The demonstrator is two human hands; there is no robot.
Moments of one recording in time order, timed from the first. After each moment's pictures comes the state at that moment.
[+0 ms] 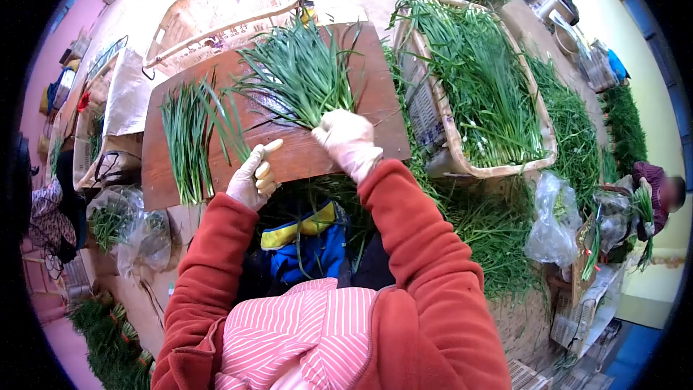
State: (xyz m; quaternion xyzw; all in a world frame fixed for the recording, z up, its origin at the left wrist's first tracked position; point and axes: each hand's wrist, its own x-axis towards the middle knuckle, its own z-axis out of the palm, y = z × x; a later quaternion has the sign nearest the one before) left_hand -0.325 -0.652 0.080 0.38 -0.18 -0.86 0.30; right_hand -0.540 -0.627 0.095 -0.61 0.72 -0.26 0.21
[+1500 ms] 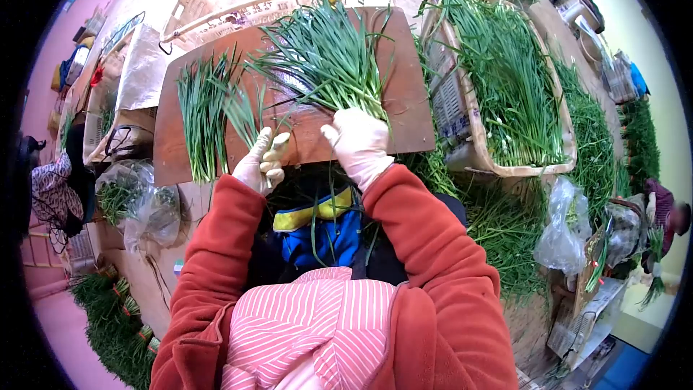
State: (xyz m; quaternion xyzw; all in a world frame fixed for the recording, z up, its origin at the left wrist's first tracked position) left_hand -0.292 -0.654 0.066 0.41 -0.05 -0.86 0.31; right_hand -0.504 -0.609 0.086 -0.66 0.70 -0.26 0.05
